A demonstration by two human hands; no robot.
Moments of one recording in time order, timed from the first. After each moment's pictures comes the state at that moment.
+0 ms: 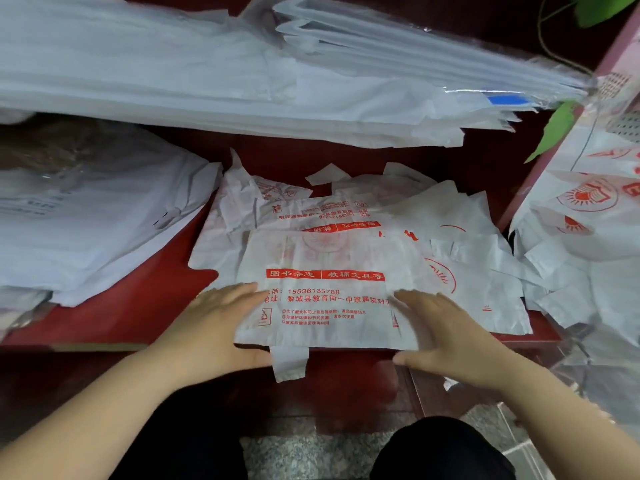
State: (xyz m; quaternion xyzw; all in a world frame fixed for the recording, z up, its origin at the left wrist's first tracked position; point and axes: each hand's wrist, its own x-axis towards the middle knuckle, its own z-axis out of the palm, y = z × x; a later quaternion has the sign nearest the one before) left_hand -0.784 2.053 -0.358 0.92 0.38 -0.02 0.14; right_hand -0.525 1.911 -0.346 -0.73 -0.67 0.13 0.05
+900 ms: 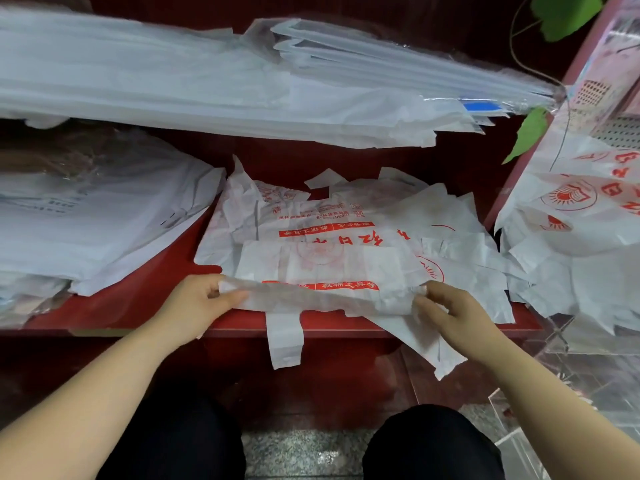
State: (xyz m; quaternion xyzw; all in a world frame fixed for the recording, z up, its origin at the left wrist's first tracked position) left_hand -0.790 2.060 -0.366 0.76 0.42 0.27 0.41; right_hand -0.512 1.898 -0.355 -0.74 -0.54 0.18 0.36
